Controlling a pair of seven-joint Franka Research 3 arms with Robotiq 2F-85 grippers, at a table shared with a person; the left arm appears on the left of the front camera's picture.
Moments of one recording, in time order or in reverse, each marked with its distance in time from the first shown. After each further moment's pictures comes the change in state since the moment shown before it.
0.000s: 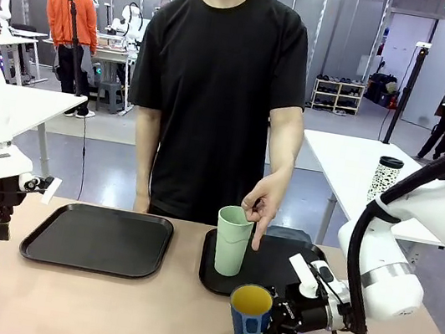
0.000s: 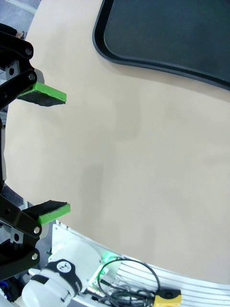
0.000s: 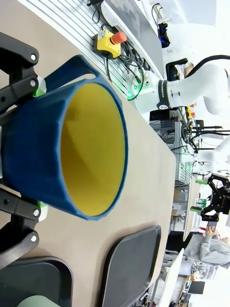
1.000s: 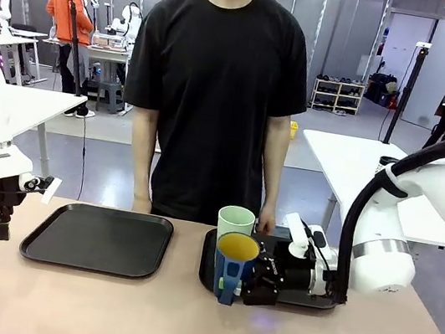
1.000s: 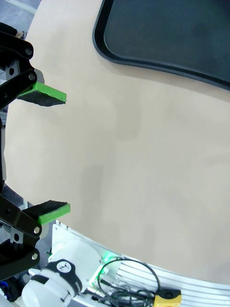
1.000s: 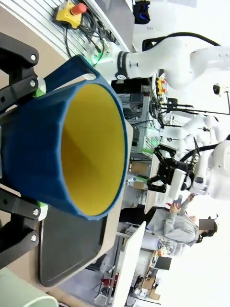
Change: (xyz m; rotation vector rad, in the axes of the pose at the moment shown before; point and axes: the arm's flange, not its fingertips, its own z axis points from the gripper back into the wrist) left arm 0.000 0.000 0.000 0.000 0.000 0.000; right arm 0.079 -0.024 -0.027 -0.121 -0.160 0.108
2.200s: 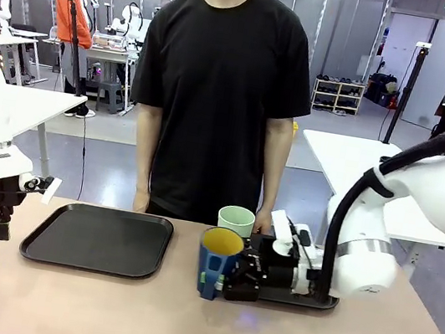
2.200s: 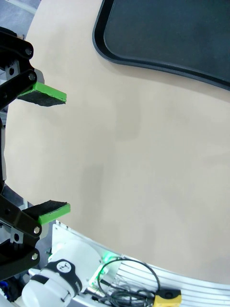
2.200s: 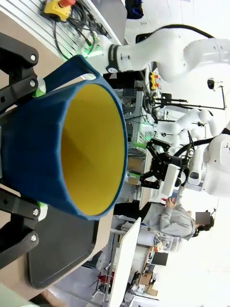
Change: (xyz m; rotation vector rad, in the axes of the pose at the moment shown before) left arm 0.000 0.000 0.000 0.000 0.000 0.000; right arm 0.000 0.000 -0.034 -0.024 -0.030 -0.007
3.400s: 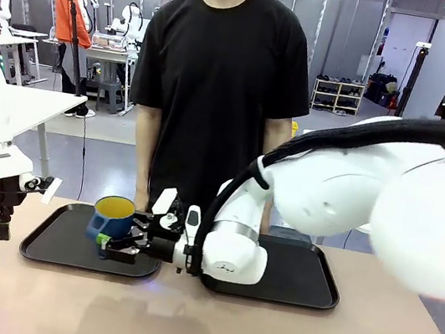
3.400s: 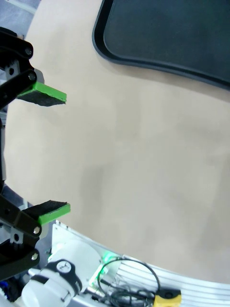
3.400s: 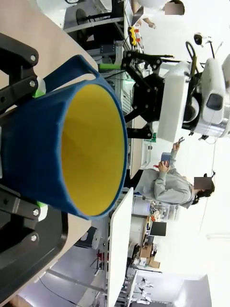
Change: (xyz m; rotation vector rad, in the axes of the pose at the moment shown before) left arm 0.000 0.000 0.000 0.000 0.000 -0.001; right arm -0.028 -0.074 -0.216 -0.185 -0.063 -0.027
